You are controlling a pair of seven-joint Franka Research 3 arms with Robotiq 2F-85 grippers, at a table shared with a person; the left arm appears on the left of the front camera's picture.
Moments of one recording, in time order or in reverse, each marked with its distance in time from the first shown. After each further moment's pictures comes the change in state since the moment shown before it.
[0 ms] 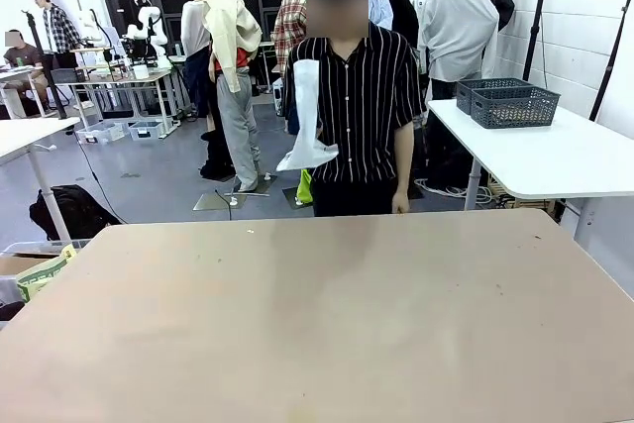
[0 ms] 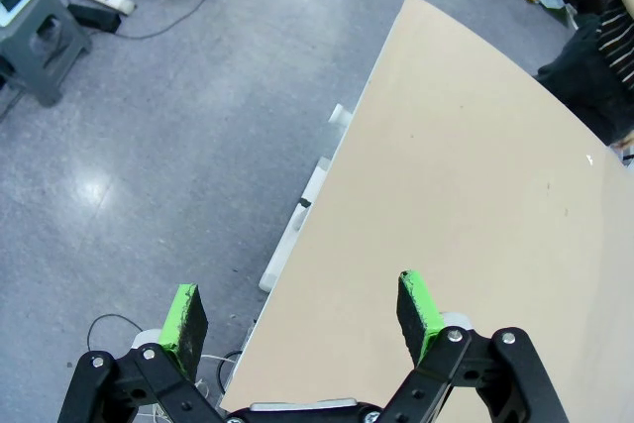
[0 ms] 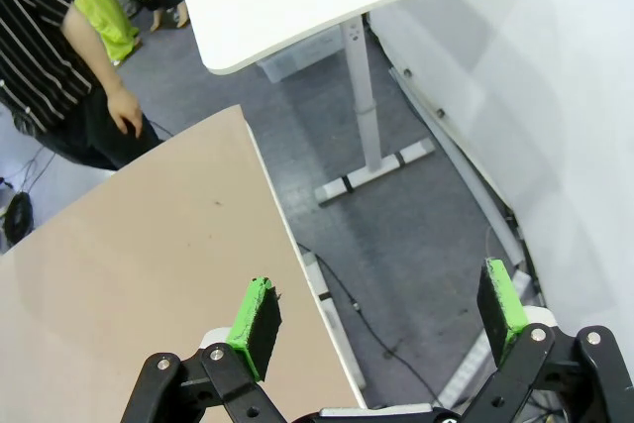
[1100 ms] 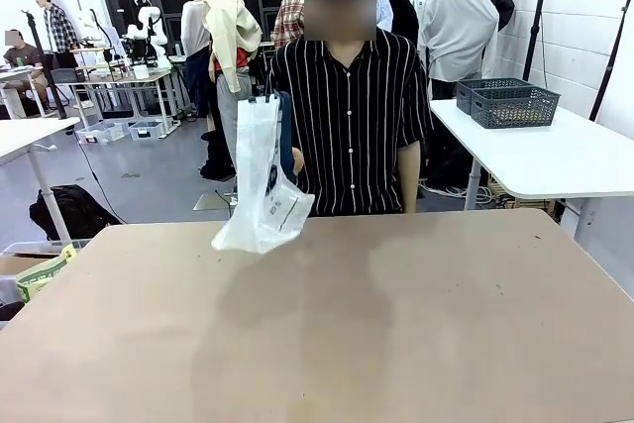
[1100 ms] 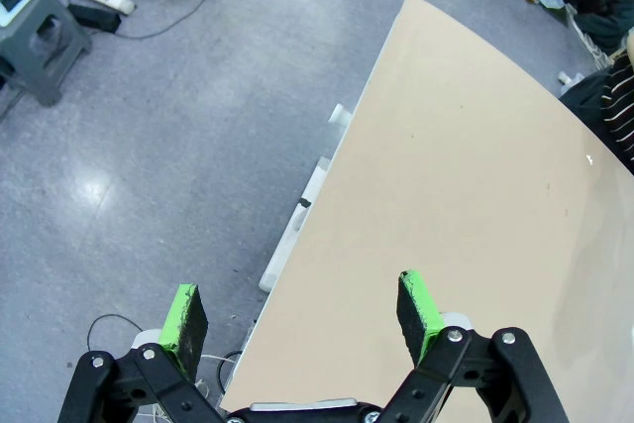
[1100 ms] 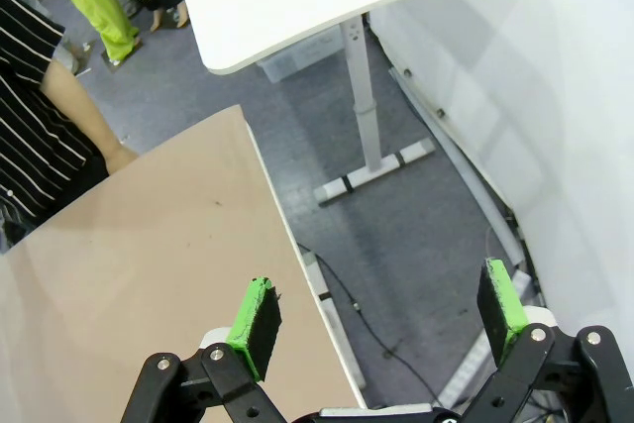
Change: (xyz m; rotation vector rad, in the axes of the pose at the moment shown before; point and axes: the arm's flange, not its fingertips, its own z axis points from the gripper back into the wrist) left arm 0.000 0.000 0.000 0.000 0.000 0.000; right arm 0.000 0.000 0.000 0.000 0.000 0.000
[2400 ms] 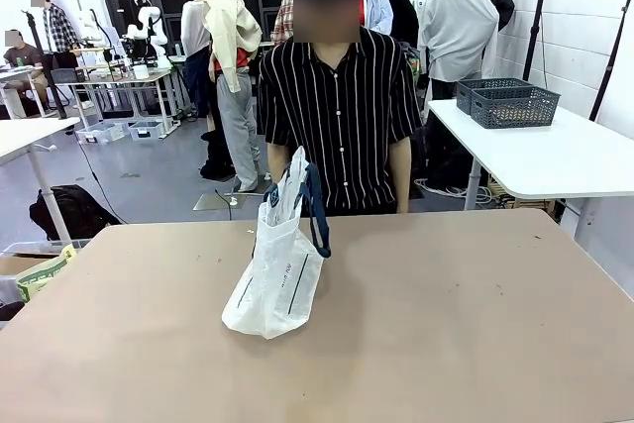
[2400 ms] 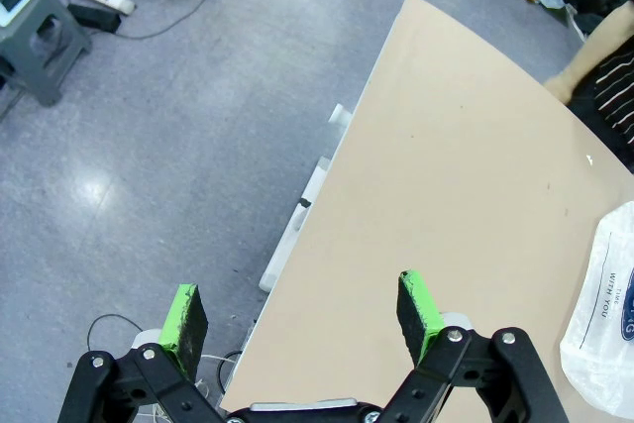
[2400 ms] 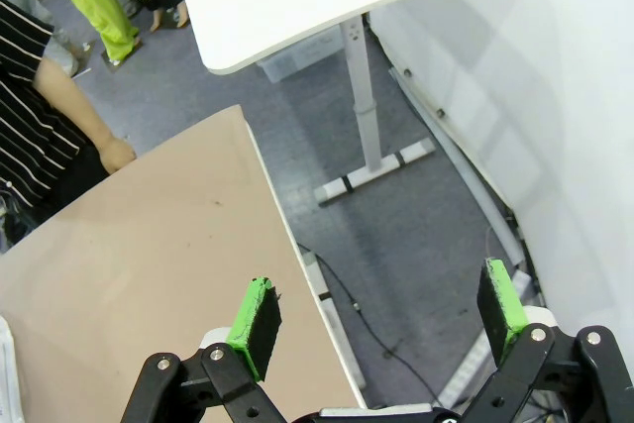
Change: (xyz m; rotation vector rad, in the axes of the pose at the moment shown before) left arm 0.000 0.000 0.000 0.000 0.000 0.000; right arm 0.000 0.000 0.000 0.000 0.000 0.000
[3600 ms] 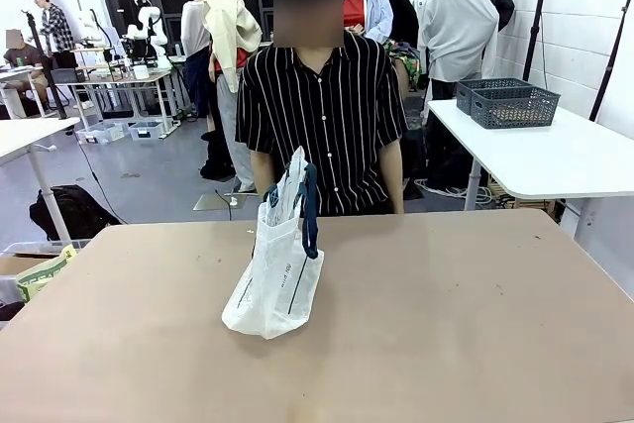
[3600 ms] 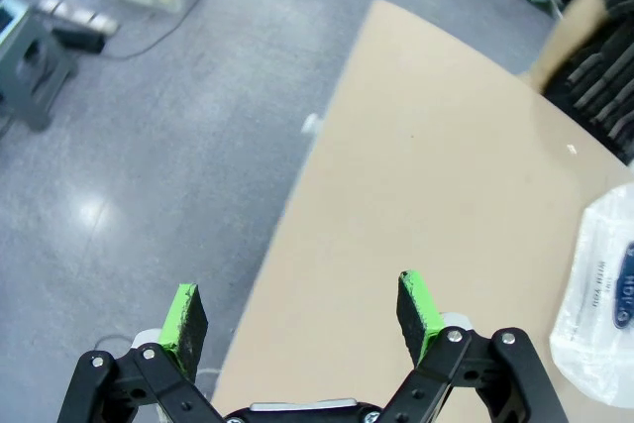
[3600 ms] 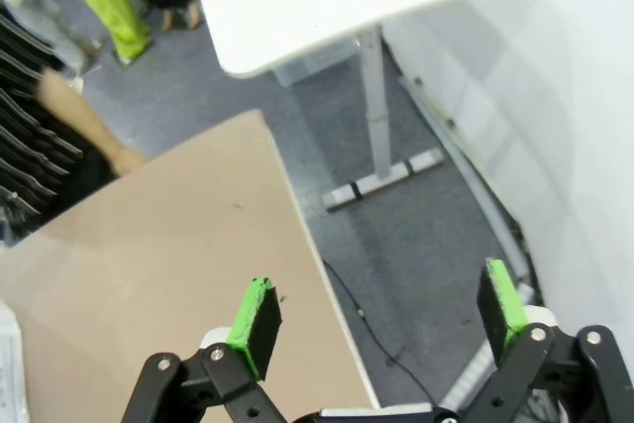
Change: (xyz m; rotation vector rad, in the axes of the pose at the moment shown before) left arm 0.010 -0.038 0.008 -0.049 -0.029 -0.089; right arm 0.011 0.028 0.013 0.041 -0.033 0.050
